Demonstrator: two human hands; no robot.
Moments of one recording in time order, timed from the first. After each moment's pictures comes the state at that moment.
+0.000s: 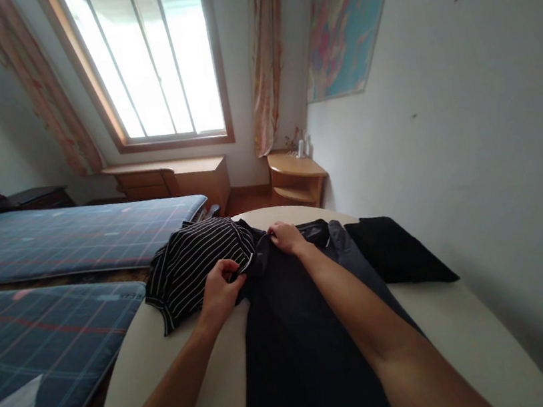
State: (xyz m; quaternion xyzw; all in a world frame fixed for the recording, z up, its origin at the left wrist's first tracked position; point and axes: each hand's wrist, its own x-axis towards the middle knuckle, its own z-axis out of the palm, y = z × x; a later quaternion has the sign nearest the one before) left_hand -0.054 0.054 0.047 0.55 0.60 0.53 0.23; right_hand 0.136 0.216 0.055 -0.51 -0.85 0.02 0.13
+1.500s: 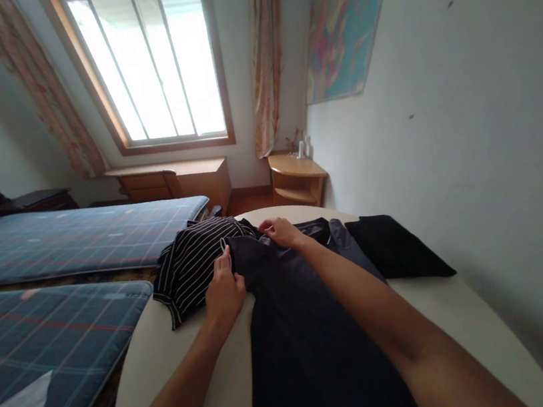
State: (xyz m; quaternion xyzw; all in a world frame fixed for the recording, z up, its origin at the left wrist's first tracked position) left_hand -0.046 0.035 0.055 0.62 0.71 0.34 0.02; right_hand 0.119 0.204 0.081 -0.44 -0.83 0.21 0.27
